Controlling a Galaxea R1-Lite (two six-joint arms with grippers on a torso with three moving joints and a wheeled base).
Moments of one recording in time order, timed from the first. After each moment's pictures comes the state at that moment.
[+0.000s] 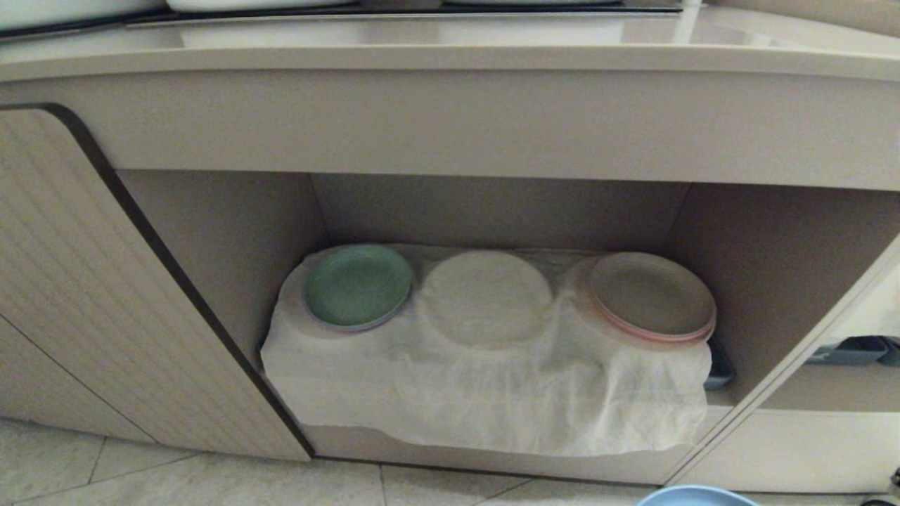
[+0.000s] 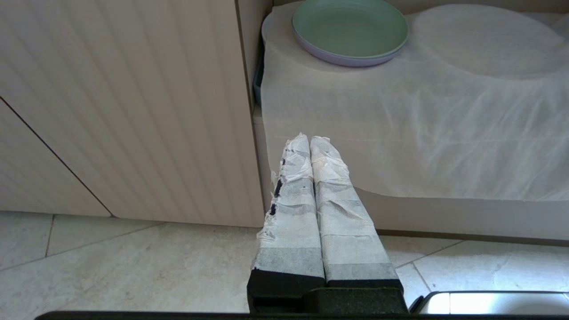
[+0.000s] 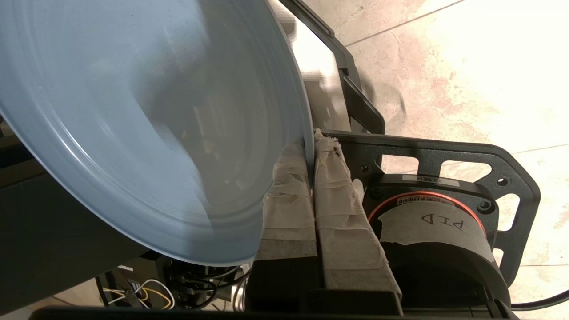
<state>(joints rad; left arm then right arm) 0.00 0.00 -0.01 0.02 -0.02 -0.01 0.30 0.96 -0.43 0.60 0.19 0.42</state>
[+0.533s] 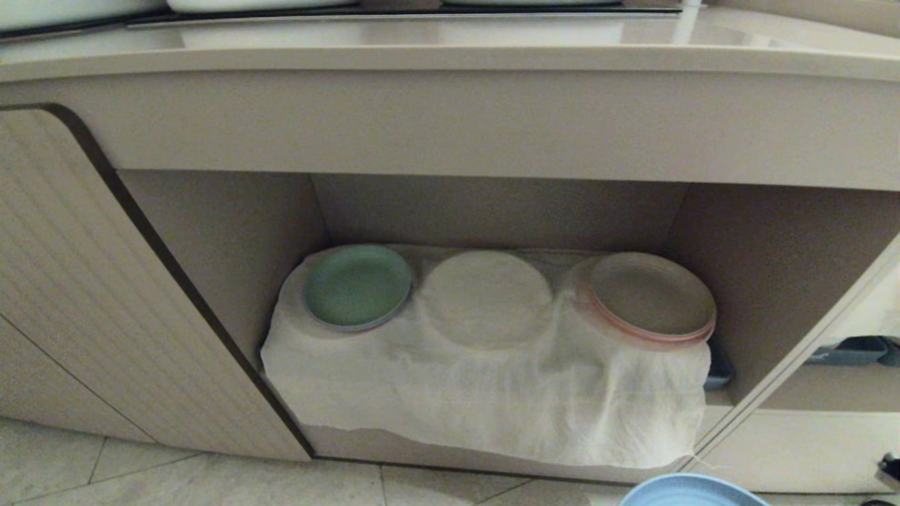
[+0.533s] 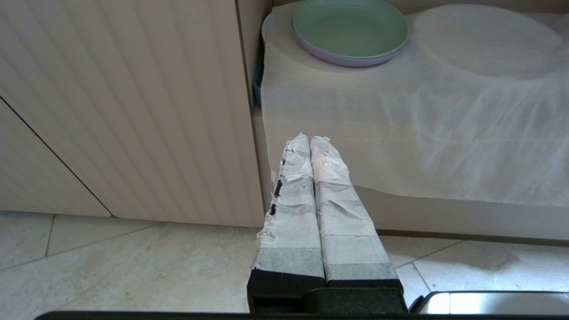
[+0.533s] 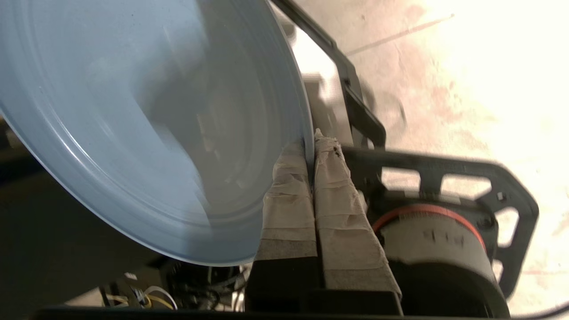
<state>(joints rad) 0.00 0.00 -0.01 0.02 -0.02 -0.01 0.30 1.01 -0.44 0.56 0.19 0.41</state>
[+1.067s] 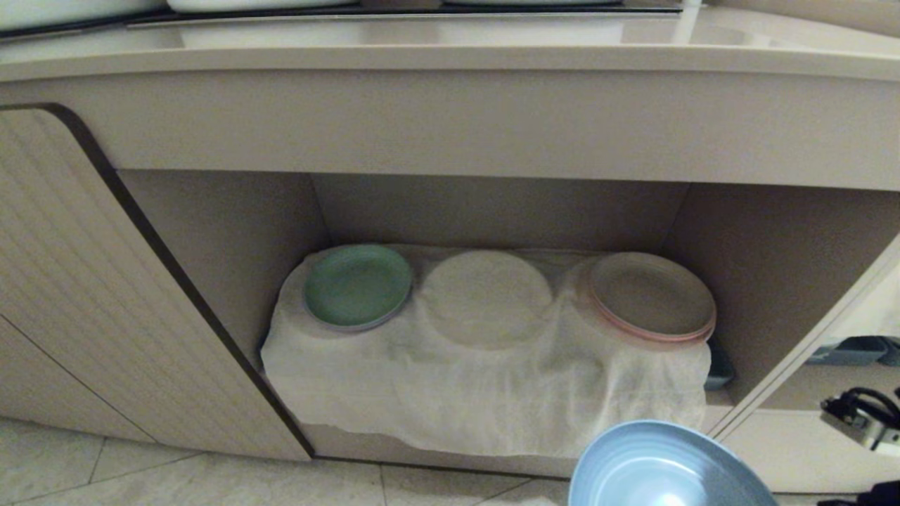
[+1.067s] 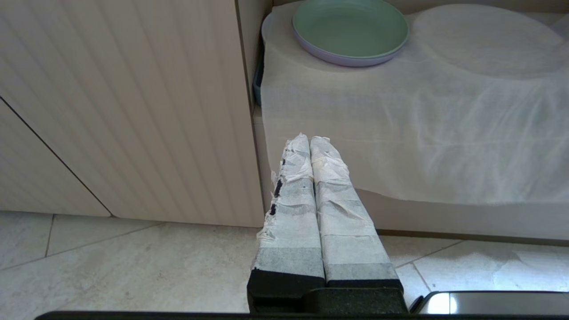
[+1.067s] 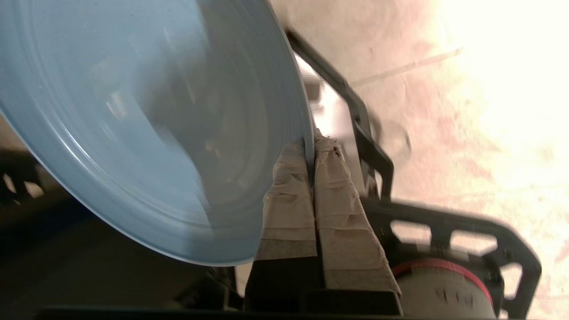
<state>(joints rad) 0.00 0.00 -0.01 0.02 -0.02 -0.01 0.30 1.19 -0.53 0.44 0.19 0.41</state>
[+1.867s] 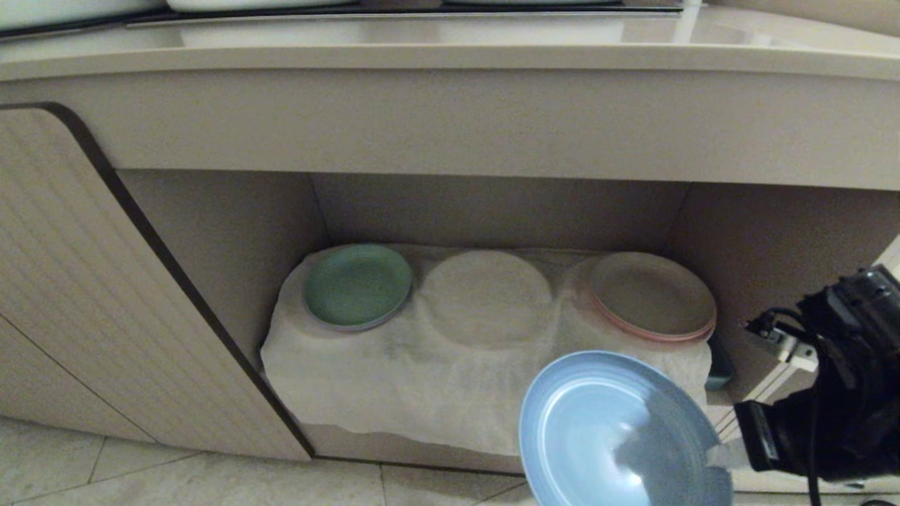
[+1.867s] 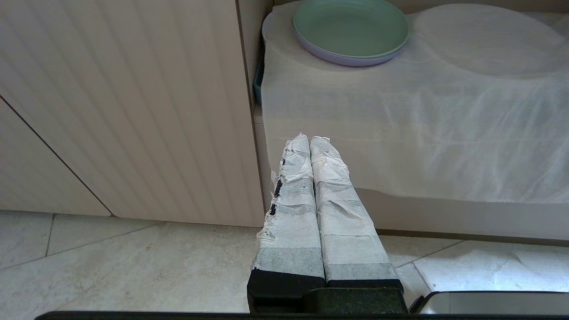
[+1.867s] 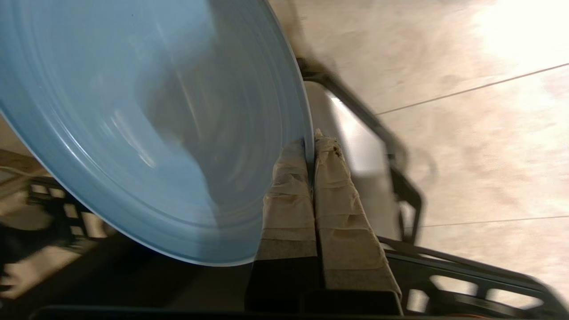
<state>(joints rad) 0.00 0.00 -0.01 0.02 -0.02 -0.01 0.38 1.42 -0.79 0.43 0.18 0.51</state>
